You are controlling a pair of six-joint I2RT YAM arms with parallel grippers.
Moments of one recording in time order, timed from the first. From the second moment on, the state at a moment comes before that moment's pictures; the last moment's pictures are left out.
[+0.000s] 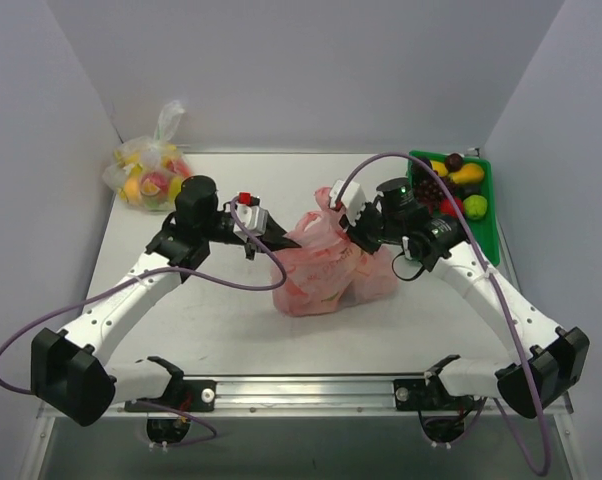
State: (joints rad) left arm -0.51 1.24 1.02 0.05 1.16 0.35; right arm 0.56 1.27 1.19 -0.64 -0.23 -0.47
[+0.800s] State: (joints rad) left arm -0.55 1.32 1.02 -0.14 1.17 0.66; right arm 0.54 1.34 1.13 -0.73 -0.56 -0.46
